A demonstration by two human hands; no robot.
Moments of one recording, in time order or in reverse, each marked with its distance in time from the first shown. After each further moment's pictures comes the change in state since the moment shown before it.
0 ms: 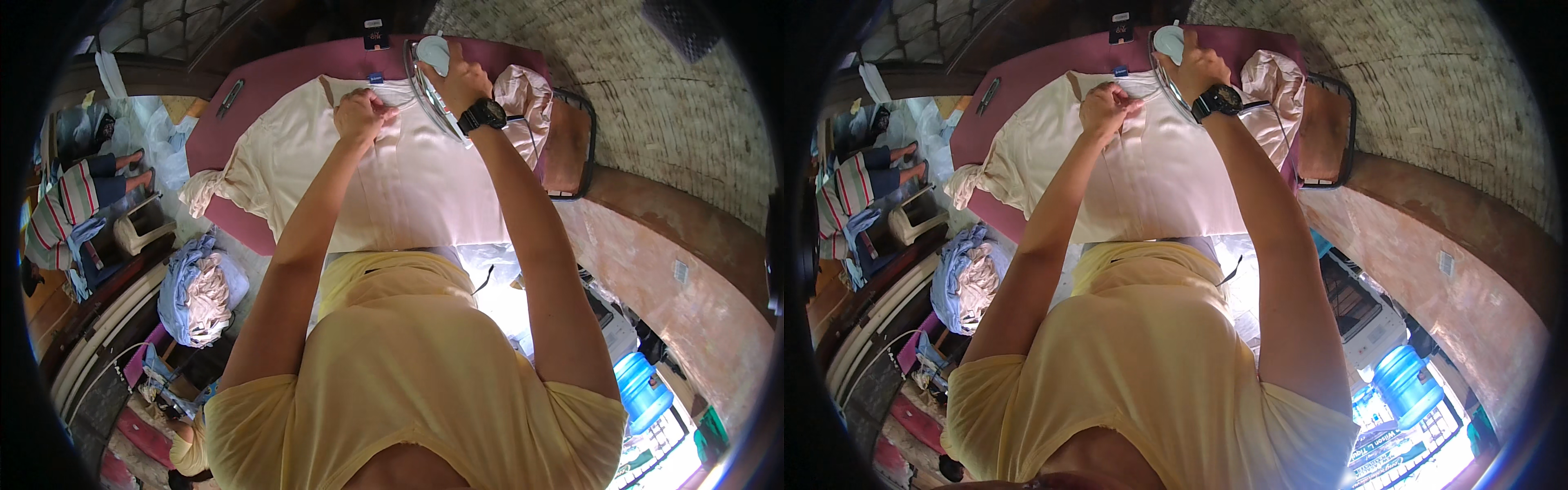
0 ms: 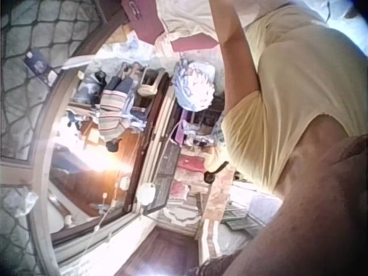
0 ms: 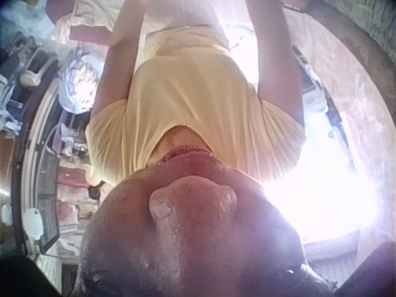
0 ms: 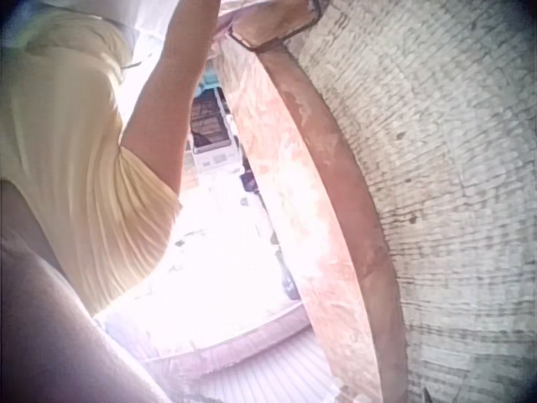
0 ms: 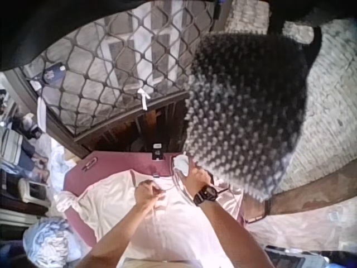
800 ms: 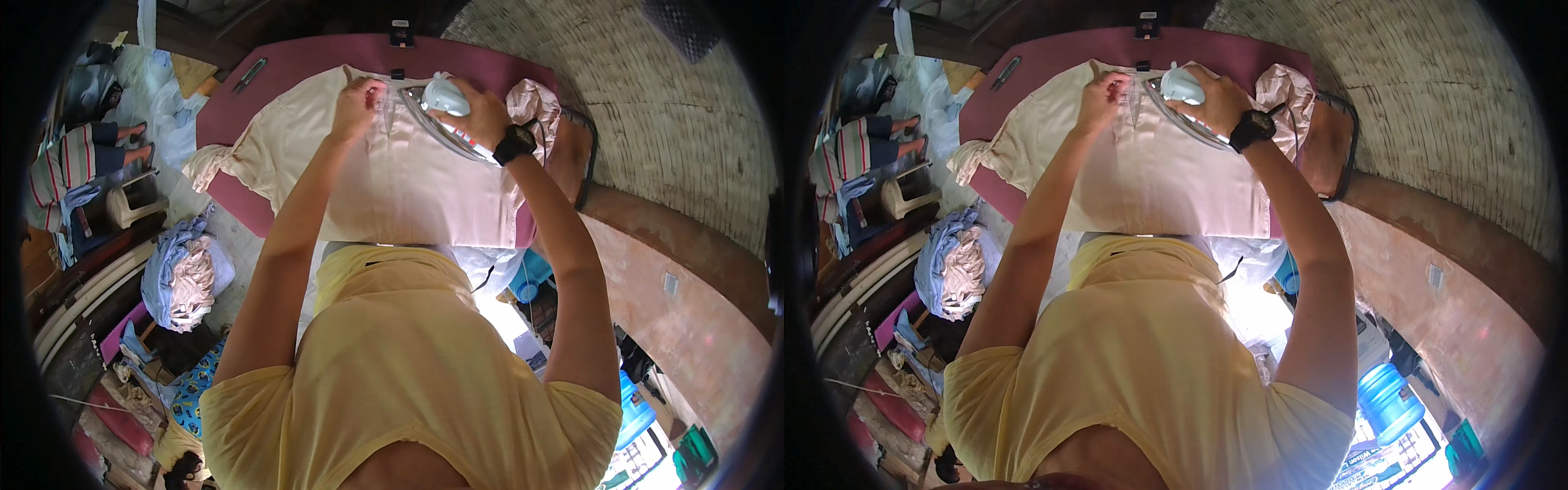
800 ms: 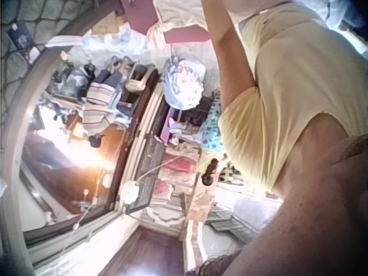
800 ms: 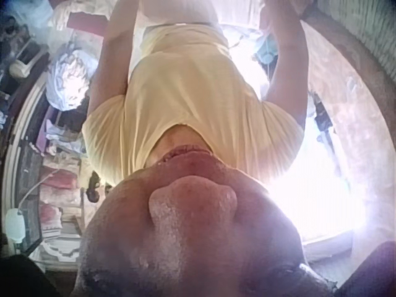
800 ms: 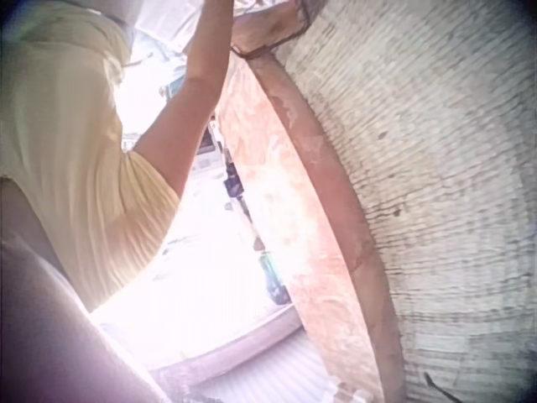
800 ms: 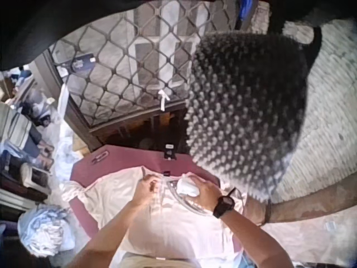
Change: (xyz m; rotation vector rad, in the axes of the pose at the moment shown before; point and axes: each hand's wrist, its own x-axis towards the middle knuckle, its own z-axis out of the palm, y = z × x) left_hand 0.000 -0.046 -0.014 -0.528 0.151 0.252; right_hand -0.037 0.015 -0.026 0.233 -0.236 -0.397
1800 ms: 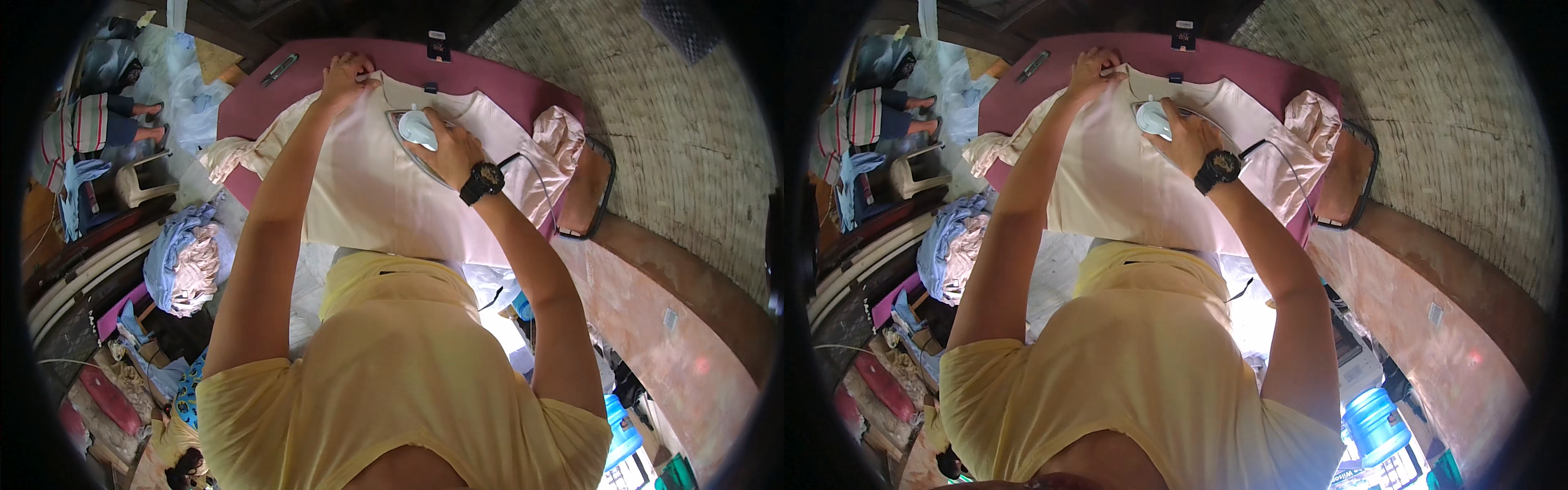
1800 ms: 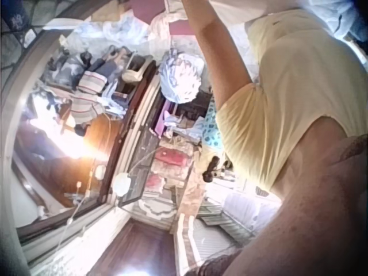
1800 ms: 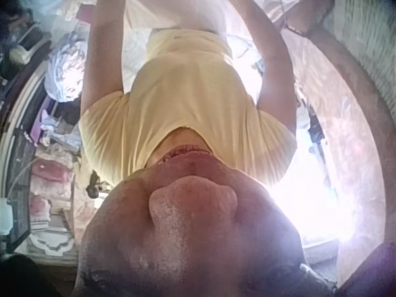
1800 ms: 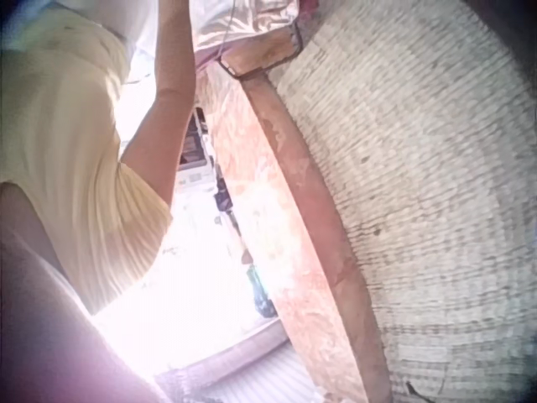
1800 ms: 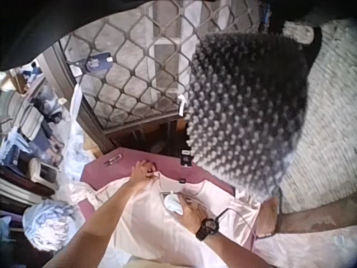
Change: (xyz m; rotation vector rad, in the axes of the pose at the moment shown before) left_hand 0.060 -0.032 -0.082 0.597 -0.126 -0.086; right_hand 0.002 -0.079 0.060 -0.078 -0.036 0.015
